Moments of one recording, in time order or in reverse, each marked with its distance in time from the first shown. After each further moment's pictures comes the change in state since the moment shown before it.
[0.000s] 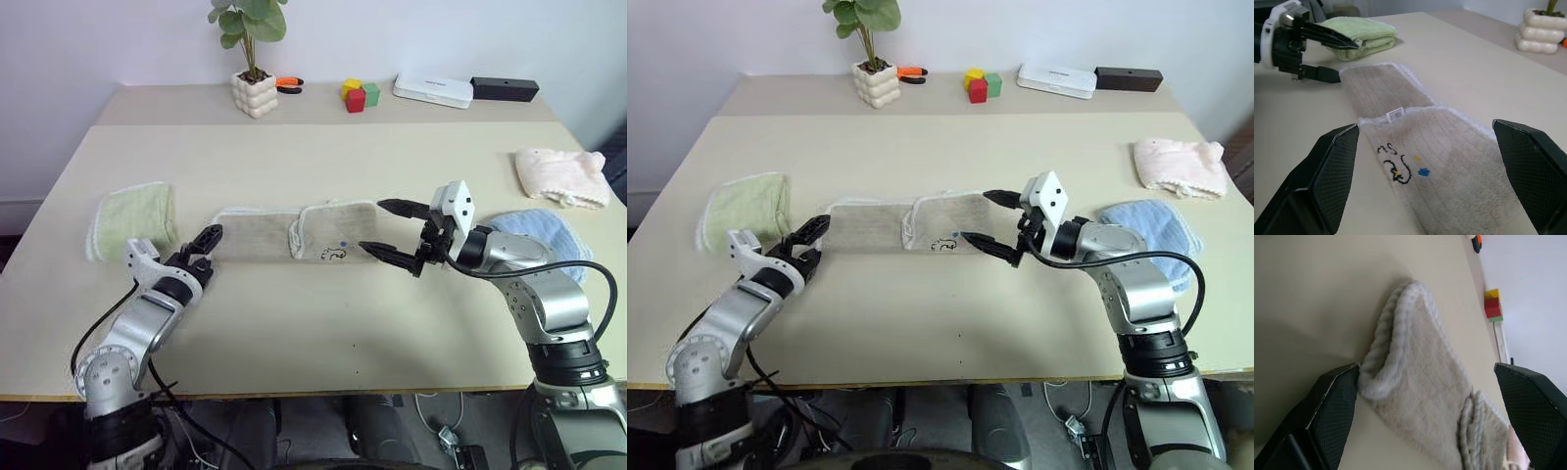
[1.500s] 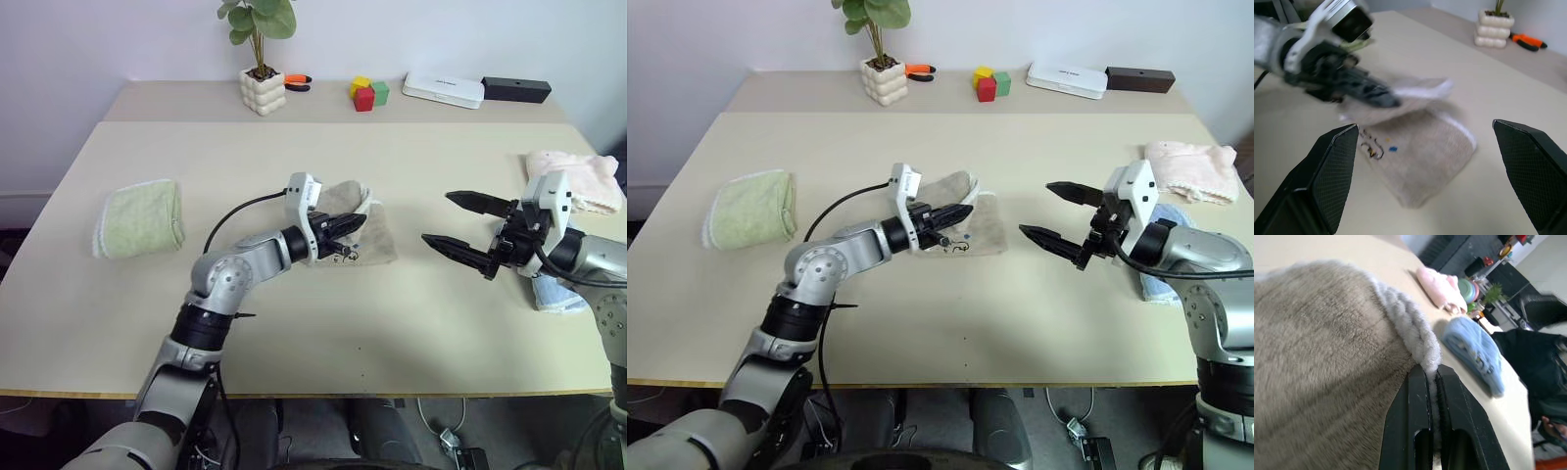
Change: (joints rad) left arm -0.493 -0.074 -0.608 0.272 0.695 0.028 -0.770; right arm 0.188 -0.205 -0.292 -0.146 0.183 0.104 0.011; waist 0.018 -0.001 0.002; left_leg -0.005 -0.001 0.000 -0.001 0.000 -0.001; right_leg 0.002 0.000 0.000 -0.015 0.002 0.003
